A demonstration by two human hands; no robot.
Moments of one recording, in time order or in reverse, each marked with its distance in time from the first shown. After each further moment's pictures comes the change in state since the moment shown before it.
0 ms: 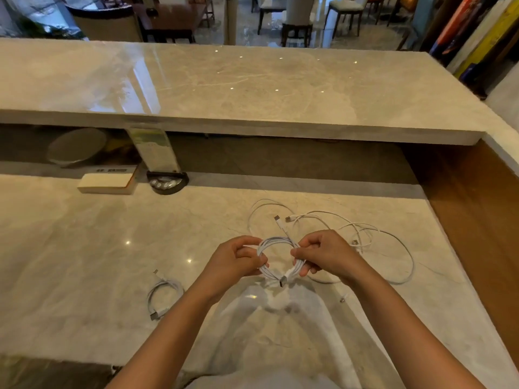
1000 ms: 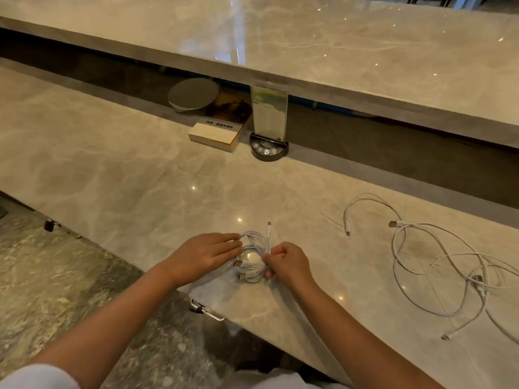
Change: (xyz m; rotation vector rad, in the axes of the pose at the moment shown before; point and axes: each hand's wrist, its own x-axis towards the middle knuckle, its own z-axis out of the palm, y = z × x) left_hand -0.066 -0.105 -0.223 1.526 0.115 0.910; right_hand 0.050 -0.015 0.237 -0.062 -0.129 0.116
